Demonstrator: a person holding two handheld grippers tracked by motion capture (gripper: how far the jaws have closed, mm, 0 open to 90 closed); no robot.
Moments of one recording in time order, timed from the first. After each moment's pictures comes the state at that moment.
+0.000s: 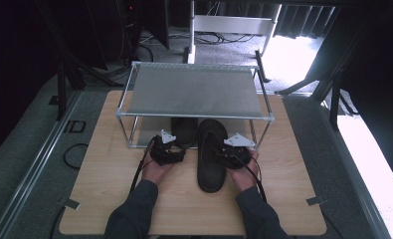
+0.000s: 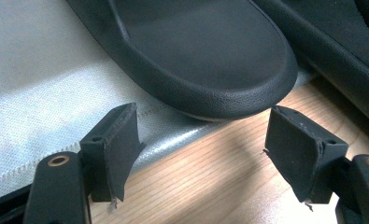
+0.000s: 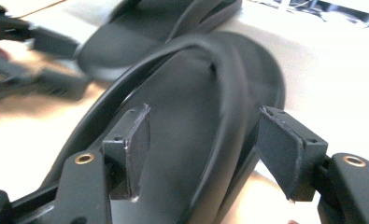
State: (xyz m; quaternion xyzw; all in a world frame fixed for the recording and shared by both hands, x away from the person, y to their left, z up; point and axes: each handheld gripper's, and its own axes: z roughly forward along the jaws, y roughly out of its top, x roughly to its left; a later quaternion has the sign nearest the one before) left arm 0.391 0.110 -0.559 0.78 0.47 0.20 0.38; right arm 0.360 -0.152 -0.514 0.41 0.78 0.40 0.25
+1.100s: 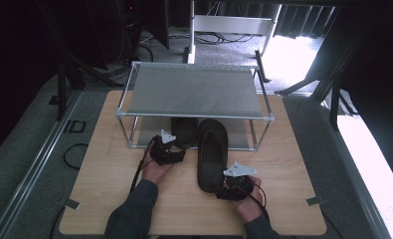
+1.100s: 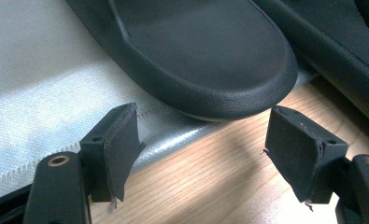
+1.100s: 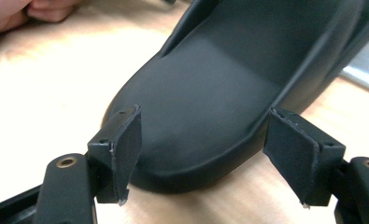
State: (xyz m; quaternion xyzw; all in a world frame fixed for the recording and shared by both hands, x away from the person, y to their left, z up) left arm 0.391 0.110 -0.559 0.77 0.47 0.20 0.38; right arm 0.284 -0.157 -0.536 0.37 0.83 0.38 0.17
